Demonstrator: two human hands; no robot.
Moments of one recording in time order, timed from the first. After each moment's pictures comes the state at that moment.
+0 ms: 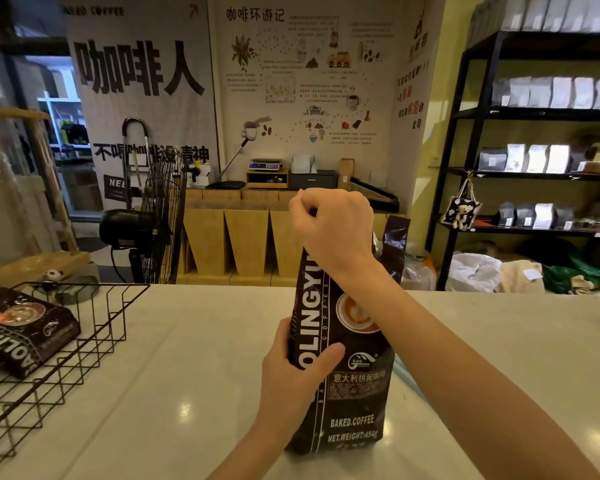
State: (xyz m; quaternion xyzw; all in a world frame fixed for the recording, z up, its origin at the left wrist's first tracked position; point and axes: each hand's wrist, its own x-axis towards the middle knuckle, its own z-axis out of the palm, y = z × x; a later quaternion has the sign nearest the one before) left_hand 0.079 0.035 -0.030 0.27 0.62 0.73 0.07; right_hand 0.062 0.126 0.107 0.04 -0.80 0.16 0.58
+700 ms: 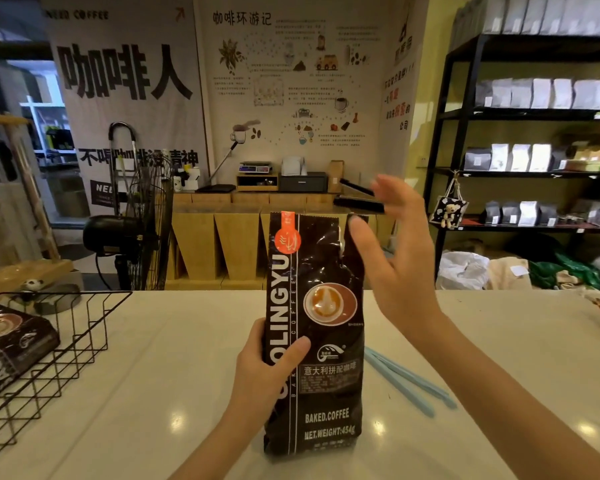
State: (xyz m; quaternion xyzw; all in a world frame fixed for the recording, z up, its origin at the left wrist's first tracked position) left_hand 0.061 0.029 -0.034 0.28 0.61 0.74 0.10; right_hand 0.130 0.170 0.075 0.05 -0.76 0.29 0.58
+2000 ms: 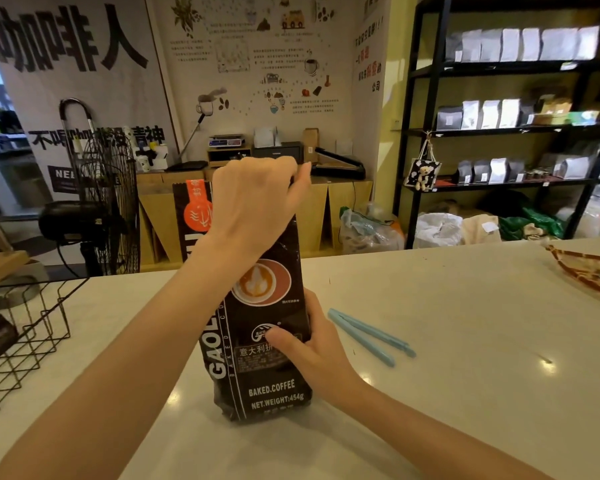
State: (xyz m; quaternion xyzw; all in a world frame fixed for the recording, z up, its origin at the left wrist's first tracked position) left_hand 0.061 0.089 0.109 0.49 0.69 0.28 -0.45; right_hand 0.144 0.141 -0.048 -0.01 -0.73 0.64 0.25
